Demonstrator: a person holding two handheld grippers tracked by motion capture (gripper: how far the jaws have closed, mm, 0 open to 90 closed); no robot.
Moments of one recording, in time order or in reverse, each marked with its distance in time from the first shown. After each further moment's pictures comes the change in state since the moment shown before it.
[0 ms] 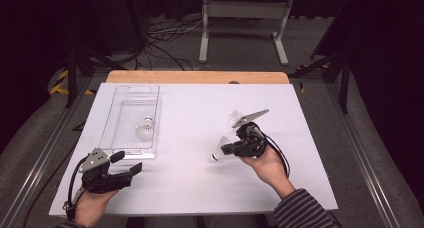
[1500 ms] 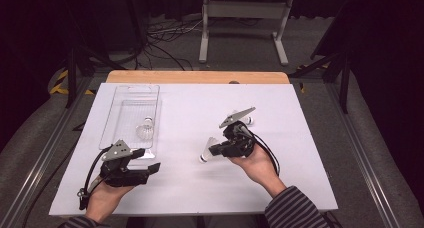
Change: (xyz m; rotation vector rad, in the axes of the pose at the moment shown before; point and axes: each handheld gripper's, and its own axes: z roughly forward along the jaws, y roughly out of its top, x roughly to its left) left arm -0.034 0.039 0.024 0.135 -0.131 0.088; right arm 0.022 0.021 0.010 0.011 0.049 -0.056
